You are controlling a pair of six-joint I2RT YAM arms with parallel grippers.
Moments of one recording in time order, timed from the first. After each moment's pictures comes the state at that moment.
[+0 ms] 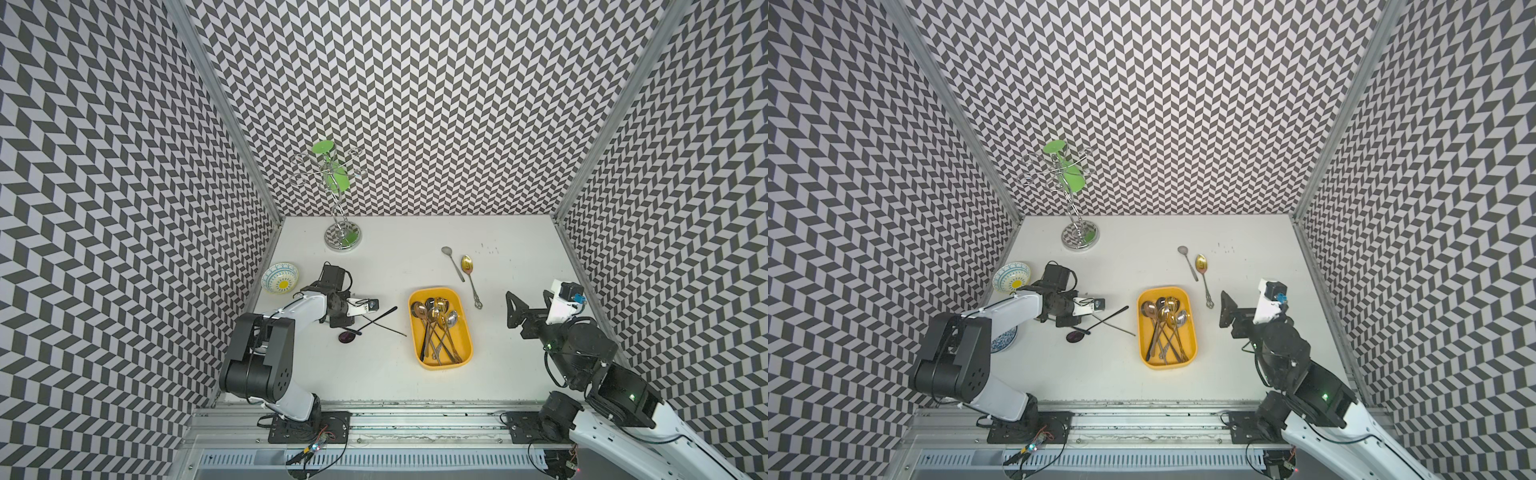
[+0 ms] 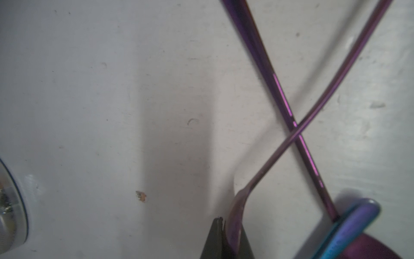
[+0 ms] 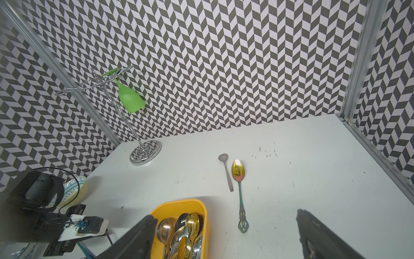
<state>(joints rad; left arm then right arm) -0.17 1.57 0.81 -0.44 0.15 1.33 0.80 0.42 0.65 -0.45 0.61 0.35</state>
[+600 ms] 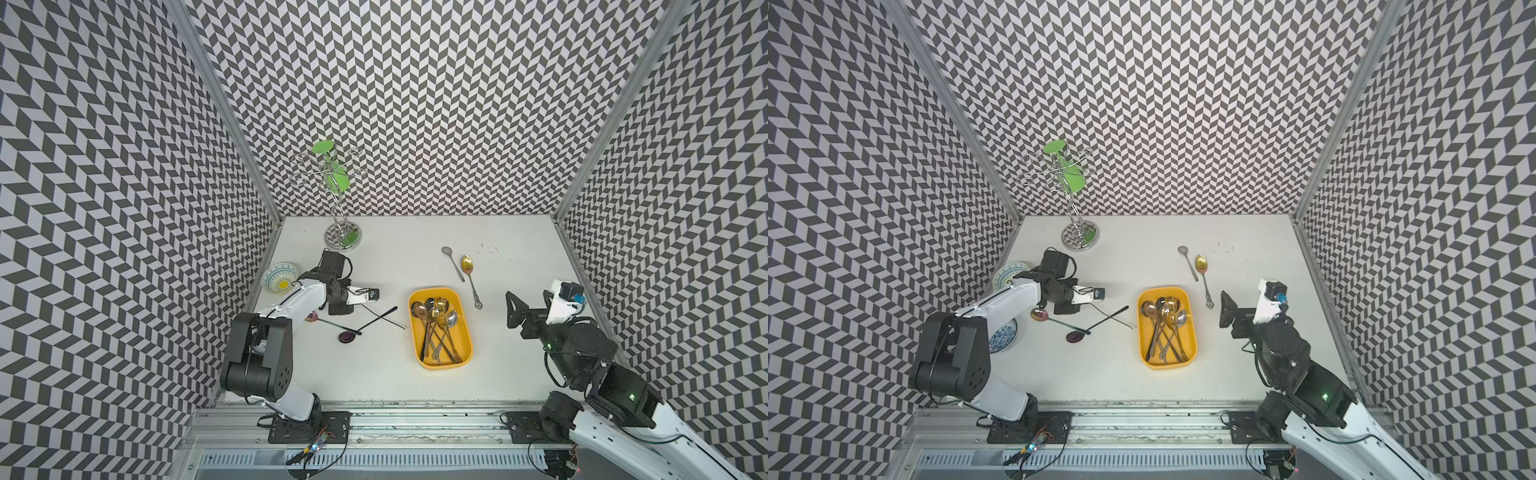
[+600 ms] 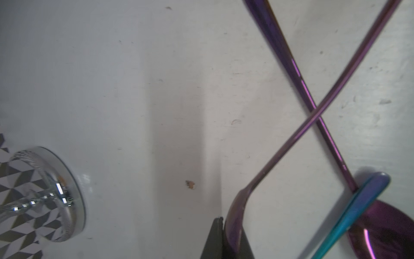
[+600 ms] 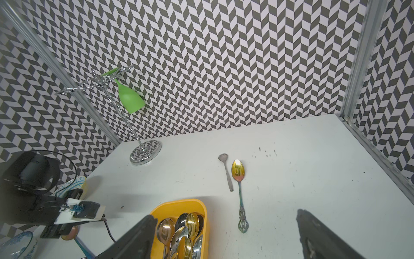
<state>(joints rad) -0.17 1.56 0.99 -0.59 0.13 1.42 0.80 0.42 0.65 -0.45 0.61 0.35</state>
